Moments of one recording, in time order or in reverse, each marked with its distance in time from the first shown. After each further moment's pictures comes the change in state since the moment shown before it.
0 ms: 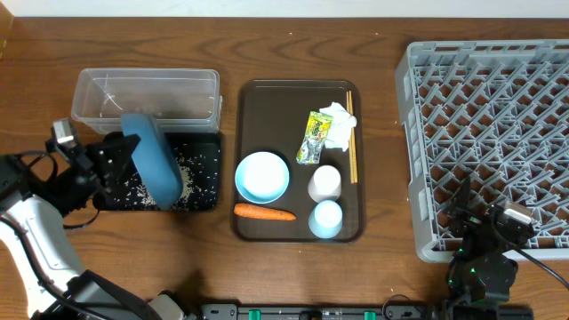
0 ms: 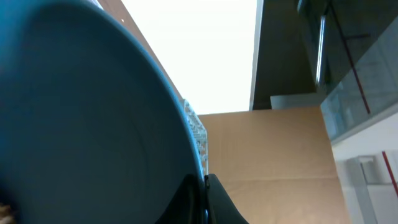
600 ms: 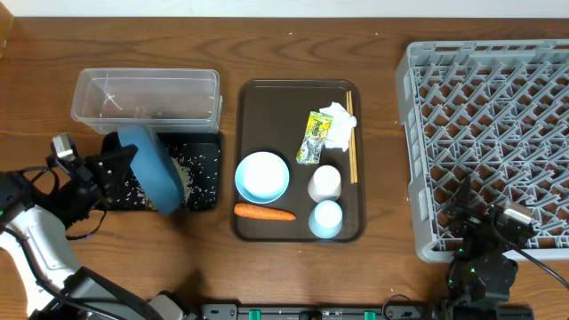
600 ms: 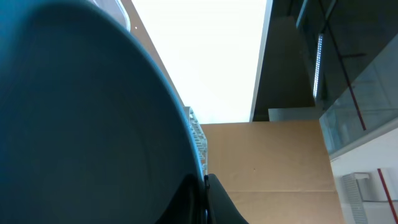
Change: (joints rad) left arm 0.048 0.001 -0.086 0.066 0.004 -0.008; right arm 0.000 0.000 0.000 0.000 0.000 0.000
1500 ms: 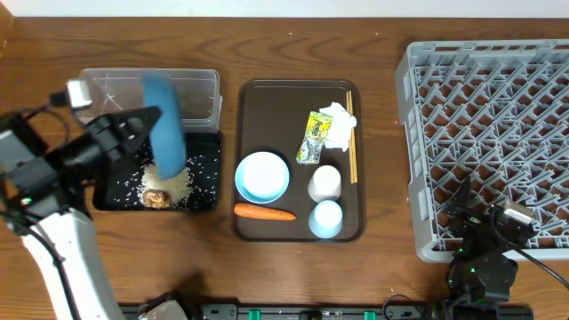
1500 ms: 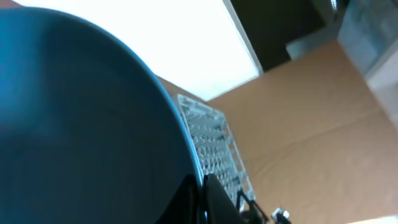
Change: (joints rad) left arm -0.313 -0.231 0.122 0.438 -0.105 -0.357; right arm 0.000 0.000 0.000 0.000 0.000 0.000
